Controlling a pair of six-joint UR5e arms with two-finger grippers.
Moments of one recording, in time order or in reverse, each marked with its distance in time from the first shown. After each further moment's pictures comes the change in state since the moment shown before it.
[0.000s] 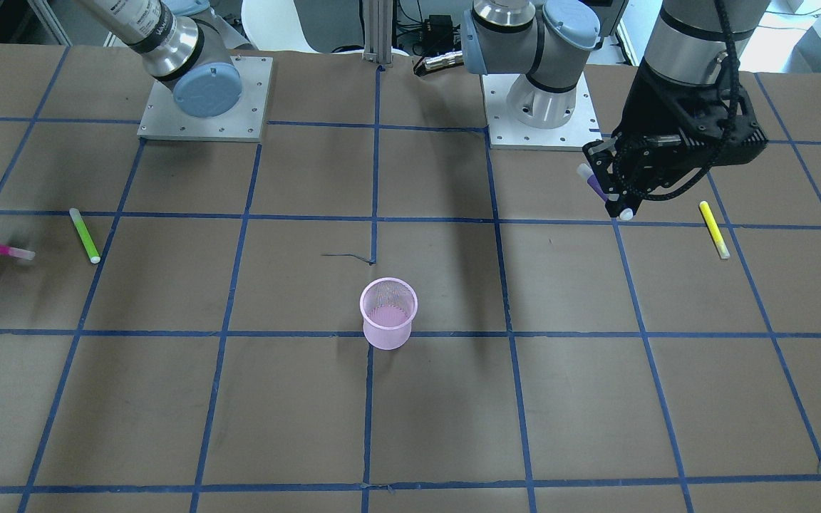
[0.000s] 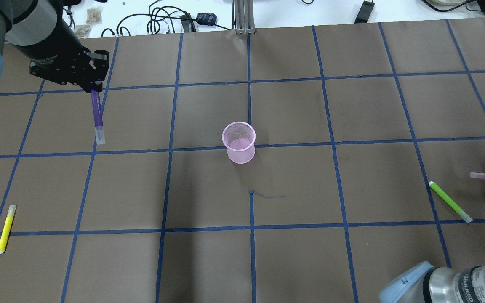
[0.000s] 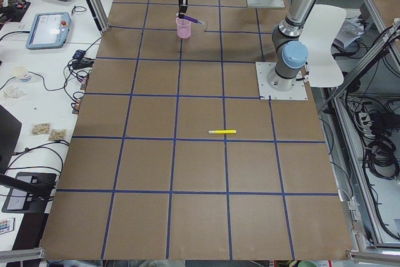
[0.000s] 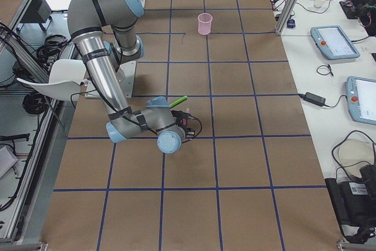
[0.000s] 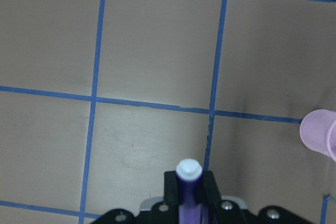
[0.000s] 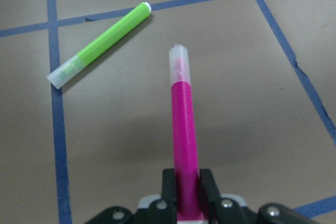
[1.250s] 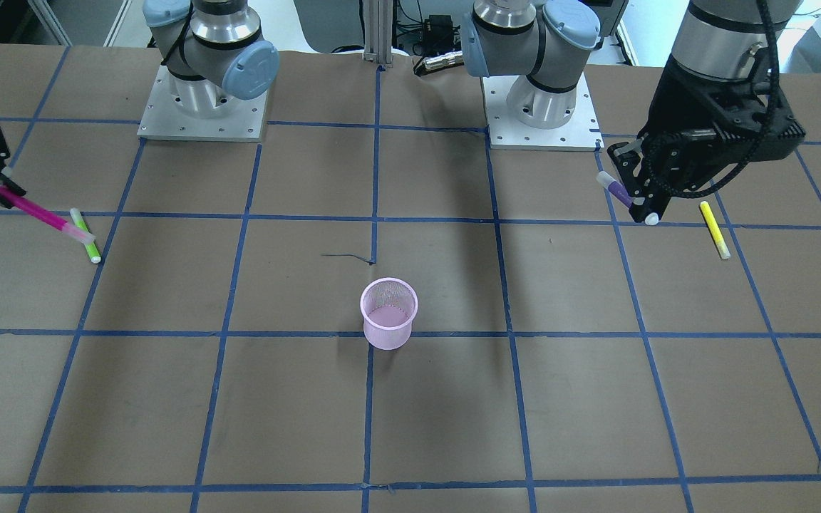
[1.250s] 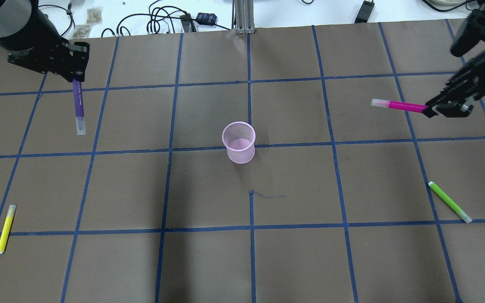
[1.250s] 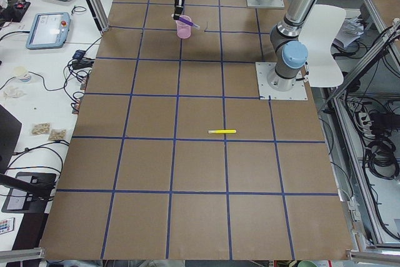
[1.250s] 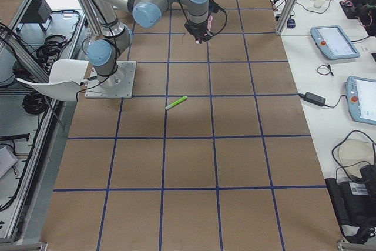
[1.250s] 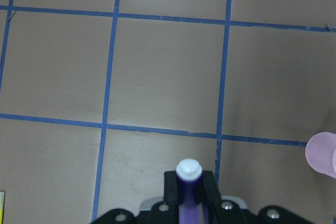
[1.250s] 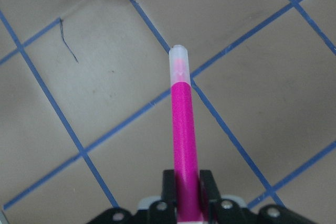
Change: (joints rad) left arm 0.062 0.007 0.009 0.023 -0.006 0.103; right arm 0.779 -0.515 0.000 0.059 -0.101 1.264
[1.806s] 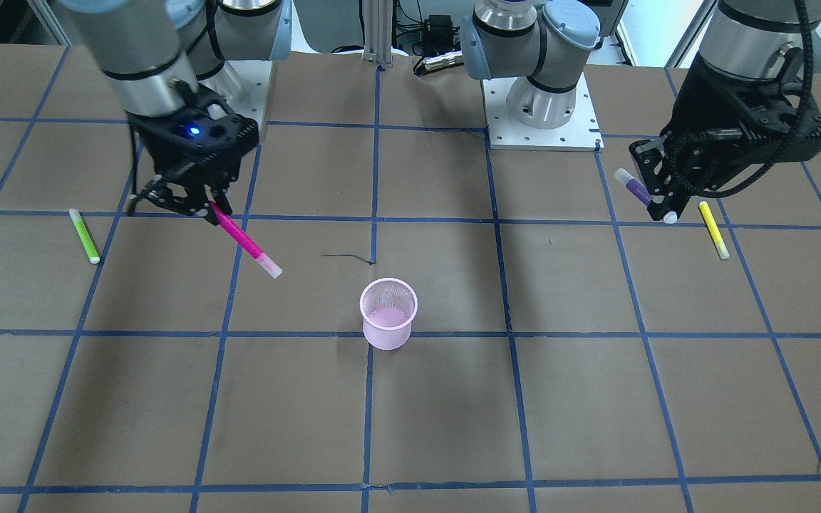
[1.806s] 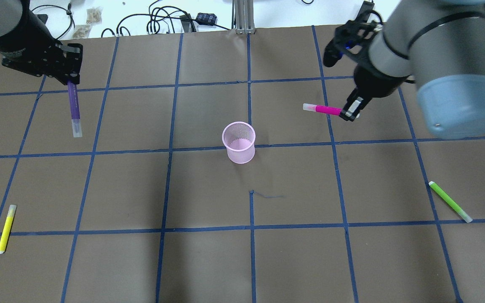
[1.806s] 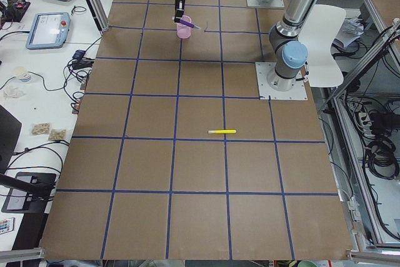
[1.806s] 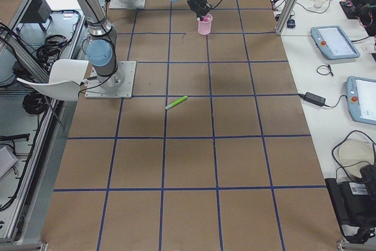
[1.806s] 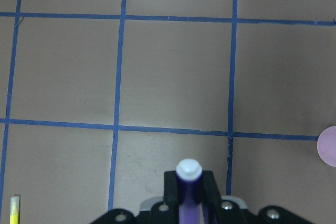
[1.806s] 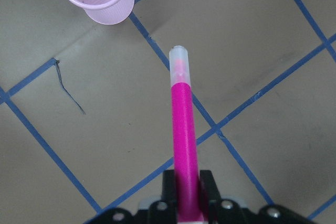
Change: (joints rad) left arm 0.034 0.000 0.005 -0.032 -0.038 -0.004; right arm 0.523 0.135 -0.006 -0.243 -0.343 0.466
